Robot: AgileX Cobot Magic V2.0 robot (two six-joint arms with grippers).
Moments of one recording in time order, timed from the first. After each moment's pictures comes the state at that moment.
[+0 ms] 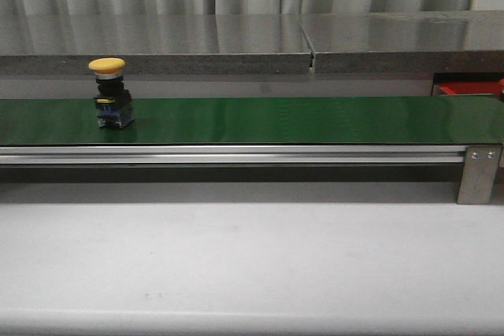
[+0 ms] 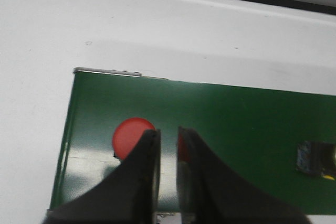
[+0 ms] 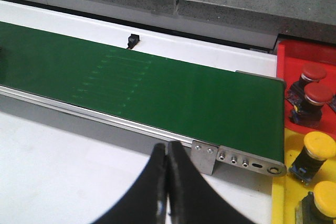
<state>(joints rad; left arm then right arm) 0.24 1.63 -1.57 -0.37 0.95 0.26 -0.03 0.56 -0.46 0.66 0.40 -0.66</state>
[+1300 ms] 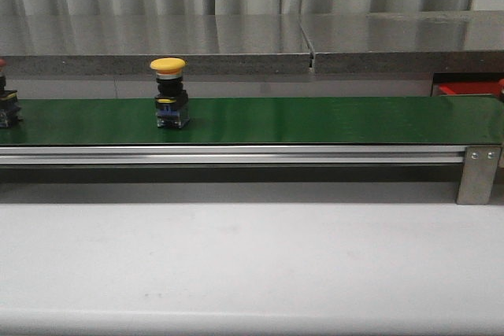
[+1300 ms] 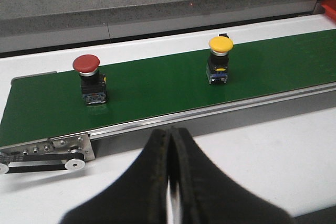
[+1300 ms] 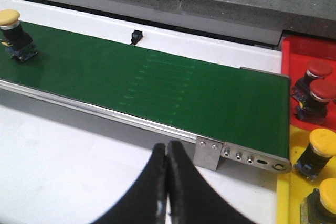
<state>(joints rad) -0.08 0.38 -0.58 -0.34 0.67 0.28 -0.03 0.57 -0.47 0.66 0.42 -0.66</state>
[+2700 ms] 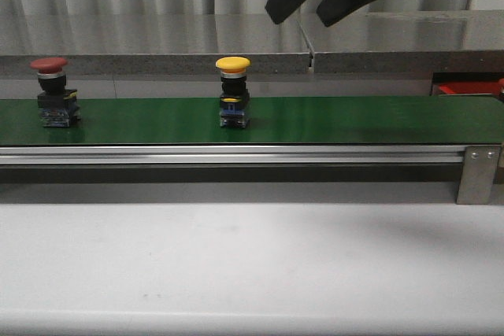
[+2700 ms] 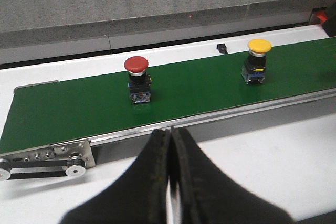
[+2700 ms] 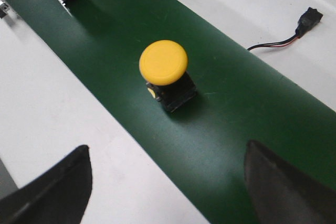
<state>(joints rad) -0.08 0.33 -0.57 -0.34 0.68 0.28 0.30 1.68 -1.38 0.64 0.71 -0.66</state>
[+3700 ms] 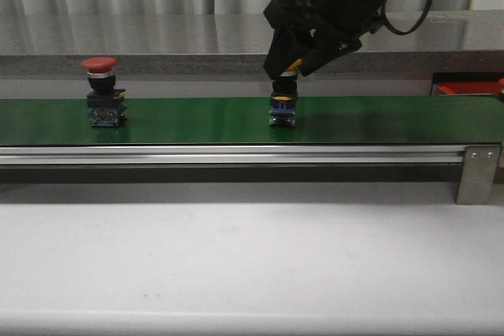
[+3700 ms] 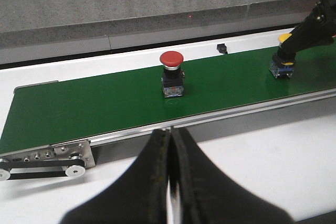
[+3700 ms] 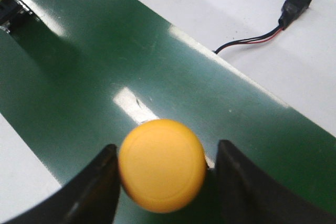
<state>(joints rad) -0.08 0.33 -0.57 -0.34 0.68 0.28 0.30 1.88 -1.47 0.64 0.59 -0.66</state>
